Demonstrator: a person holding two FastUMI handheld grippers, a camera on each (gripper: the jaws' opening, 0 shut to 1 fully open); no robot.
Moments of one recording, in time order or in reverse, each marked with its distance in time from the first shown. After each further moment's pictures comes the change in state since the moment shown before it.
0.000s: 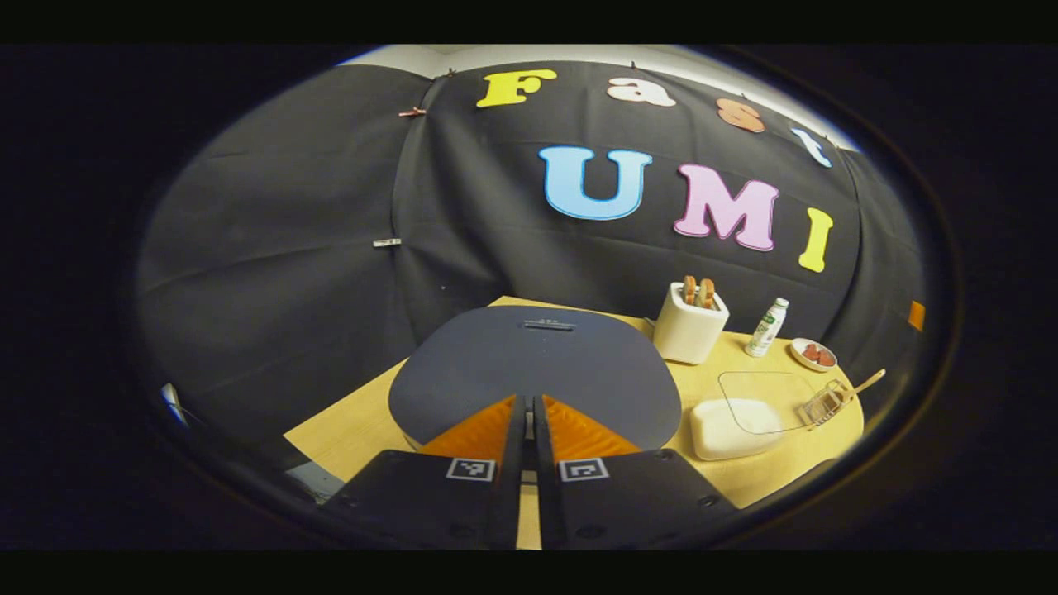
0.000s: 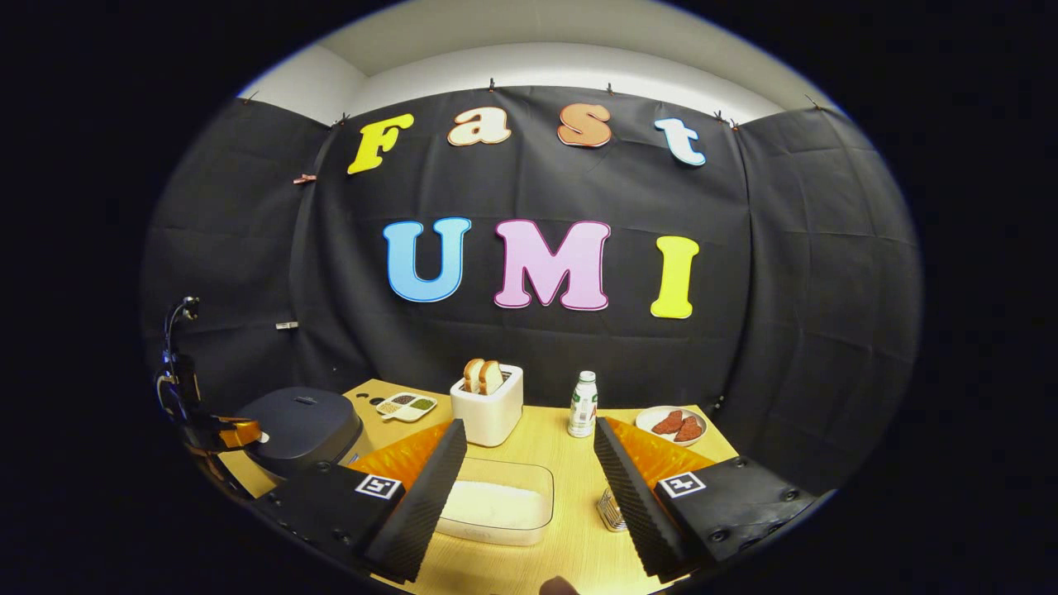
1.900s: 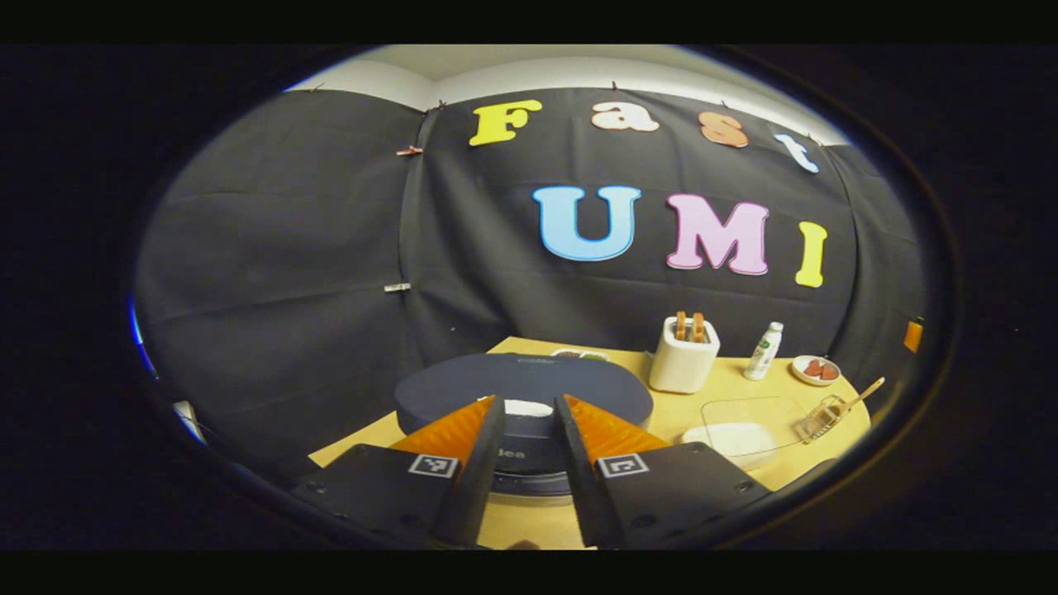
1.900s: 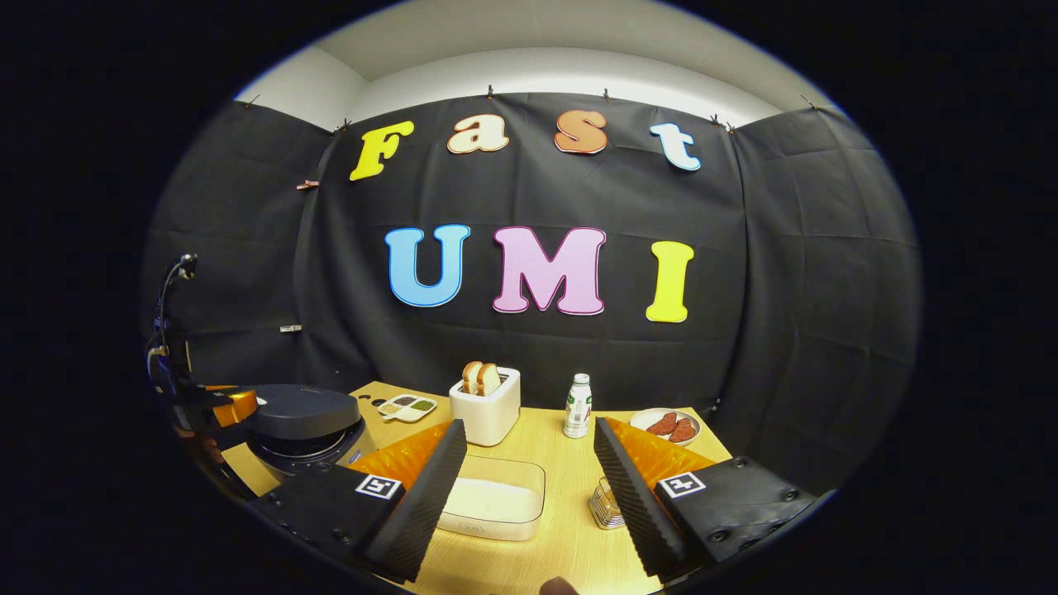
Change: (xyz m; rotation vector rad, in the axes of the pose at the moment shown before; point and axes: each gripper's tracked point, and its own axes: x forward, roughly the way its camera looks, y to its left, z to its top) left arm -0.049 -0.033 0.067 0.055 -0.200 0.022; right arm -0.020 -0.015 0.006 0.001 -0.018 0.005
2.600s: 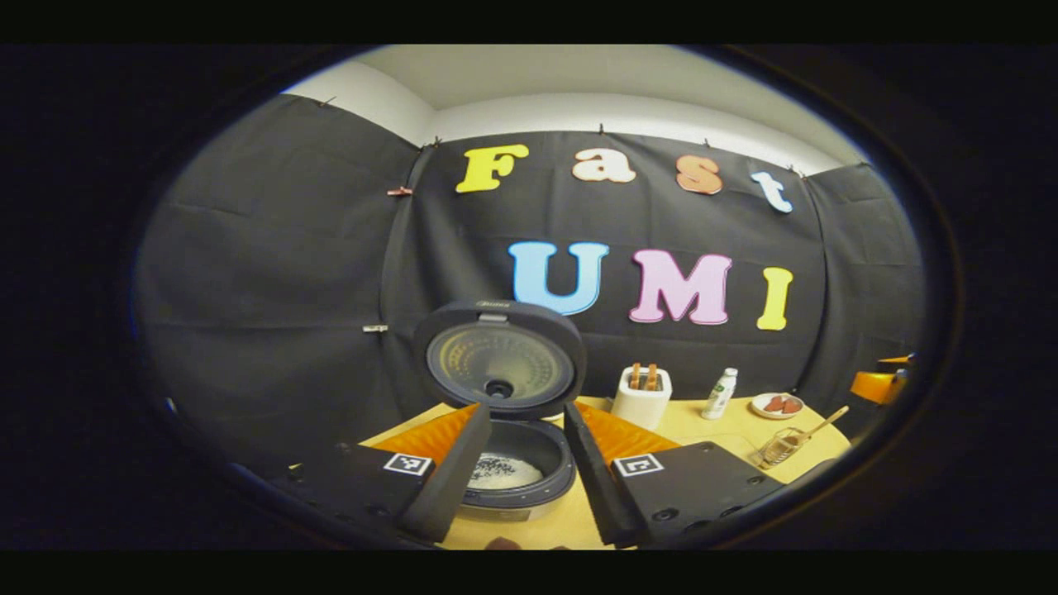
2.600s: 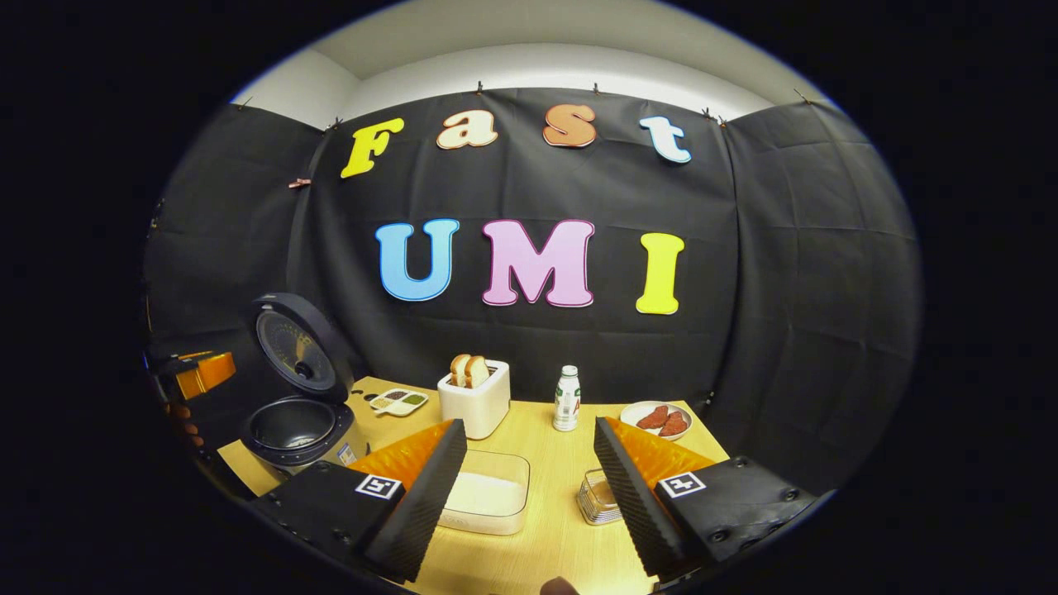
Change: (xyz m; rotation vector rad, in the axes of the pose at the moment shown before) left arm -0.051 -0.030 0.056 -0.025 -0.217 -0.059; right arm 0.000 -0.026 -0.013 0.008 0.023 -0.018
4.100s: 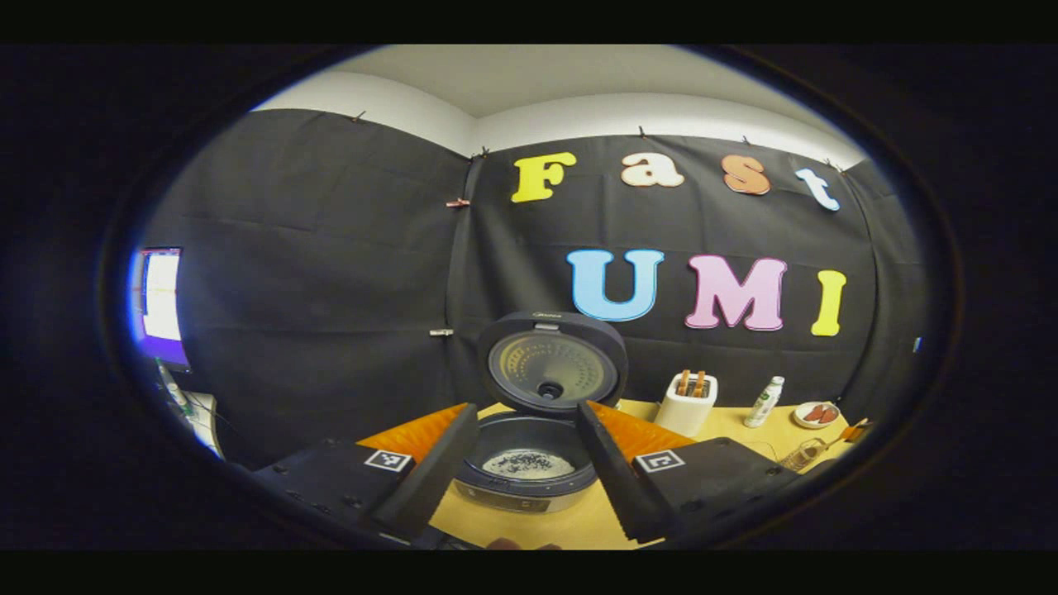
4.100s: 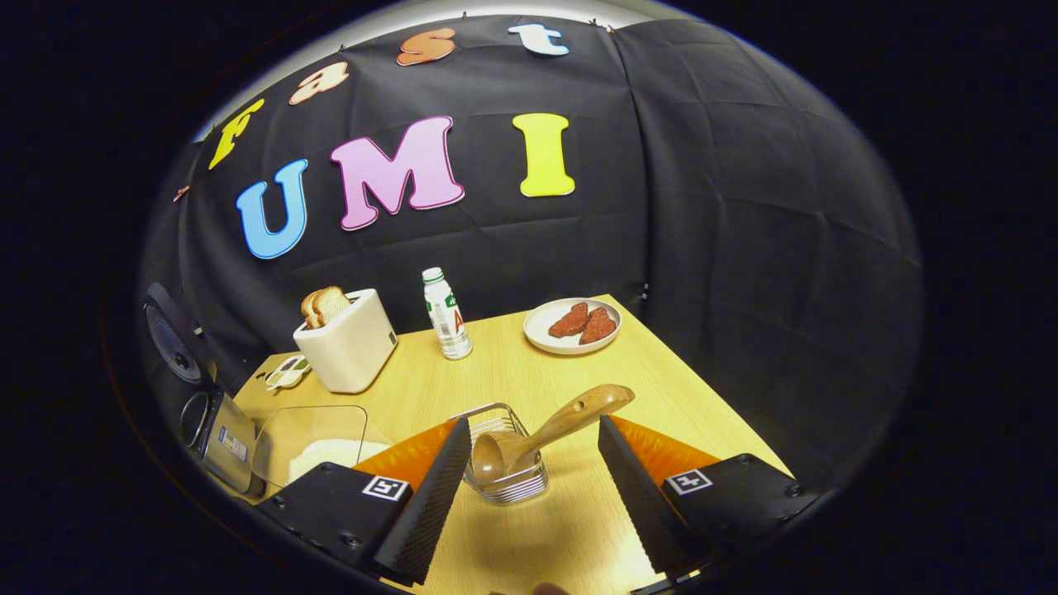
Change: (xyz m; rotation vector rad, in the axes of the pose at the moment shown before) left arm -0.038 0.011 0.013 0.010 0.032 0.250; right arm 0.098 -0.166 -0.167 0.224 0.306 -0.262
